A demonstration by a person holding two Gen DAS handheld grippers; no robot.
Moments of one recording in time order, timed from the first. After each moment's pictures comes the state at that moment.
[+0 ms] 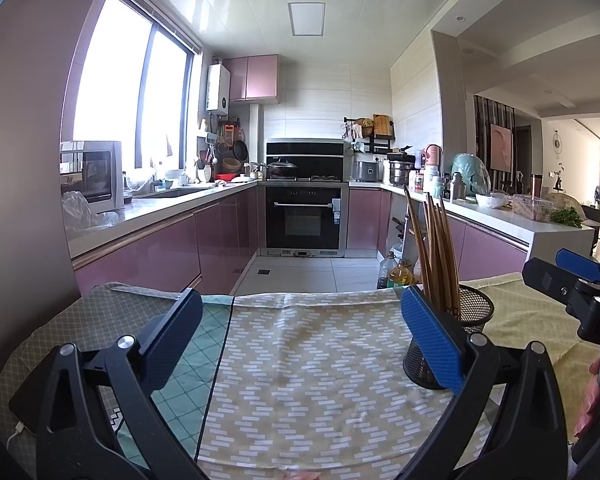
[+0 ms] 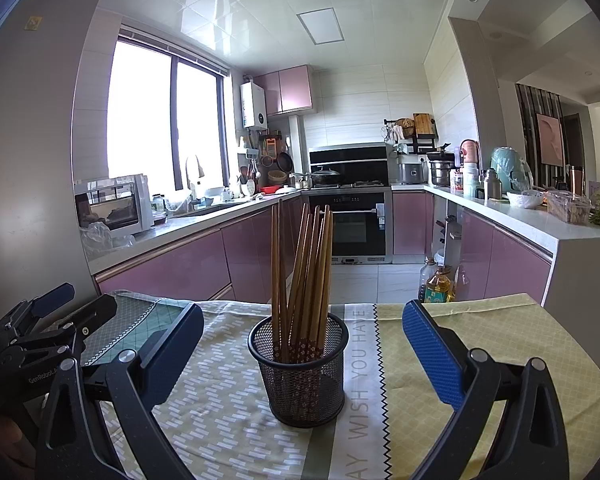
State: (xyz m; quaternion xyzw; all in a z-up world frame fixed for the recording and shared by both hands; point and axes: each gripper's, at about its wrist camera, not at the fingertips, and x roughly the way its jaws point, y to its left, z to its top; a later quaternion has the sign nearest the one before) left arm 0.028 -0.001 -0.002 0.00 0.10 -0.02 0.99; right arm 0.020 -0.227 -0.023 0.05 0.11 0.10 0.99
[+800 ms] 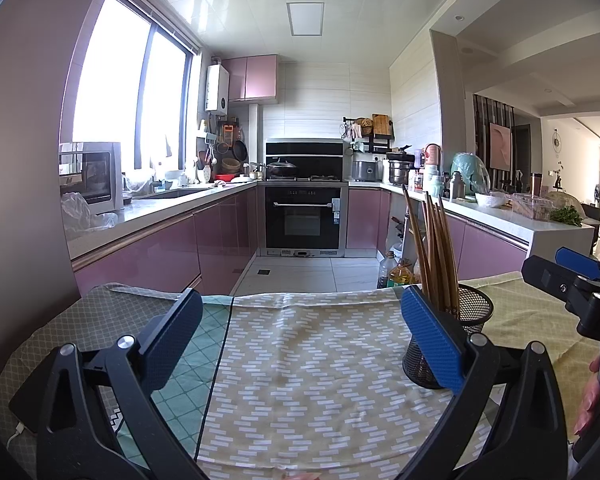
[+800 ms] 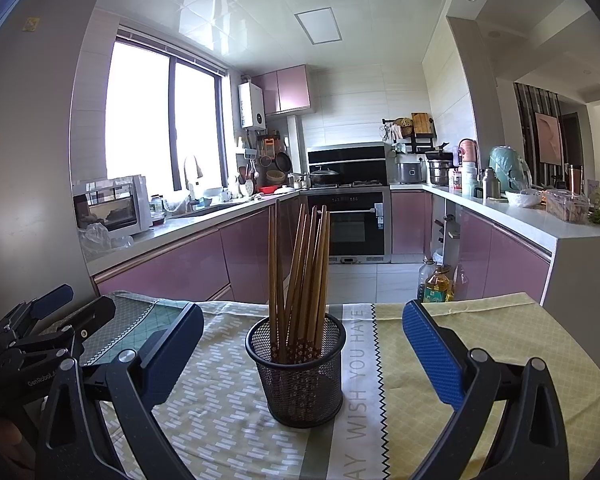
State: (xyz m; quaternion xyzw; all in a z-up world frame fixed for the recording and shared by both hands) left arm 0.027 -0.002 -0.004 0.00 0.10 -0.02 0.99; right arm 0.020 -0.226 -0.024 0.05 0.12 0.10 0.99
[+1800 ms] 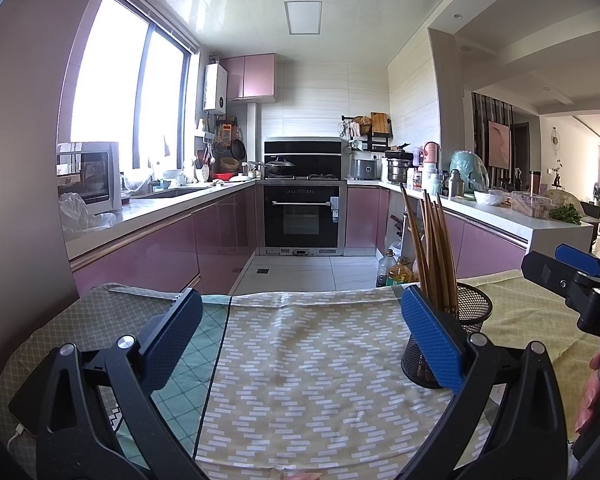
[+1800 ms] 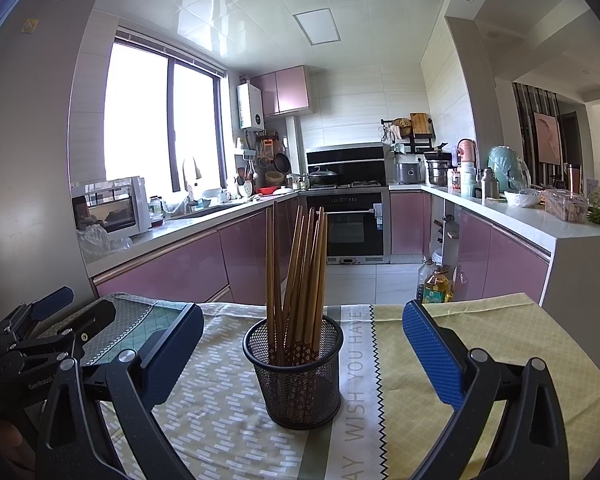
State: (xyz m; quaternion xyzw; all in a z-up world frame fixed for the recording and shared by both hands) left arm 0.027 -0.004 -0.007 0.00 0.10 -0.02 0.99; right arm 0.021 -0.227 -0.022 0.05 0.11 0.10 0.99
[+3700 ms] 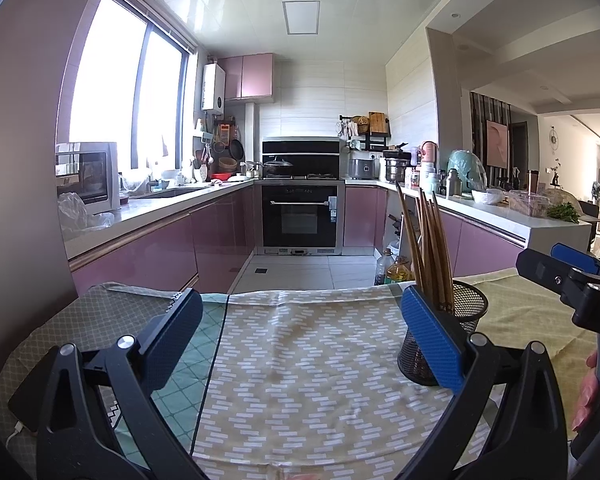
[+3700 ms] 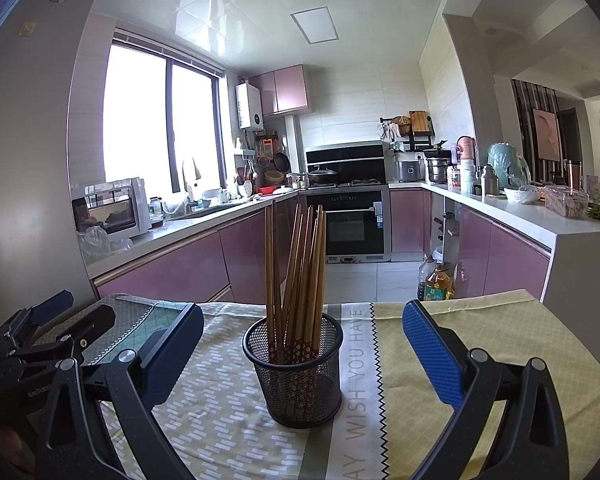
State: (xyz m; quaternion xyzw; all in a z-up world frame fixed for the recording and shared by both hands) left arm 0.030 -0.002 -0.005 0.01 0.11 -0.02 0.99; right arm 0.021 -0.223 -0.022 0.06 0.12 0.09 0.99
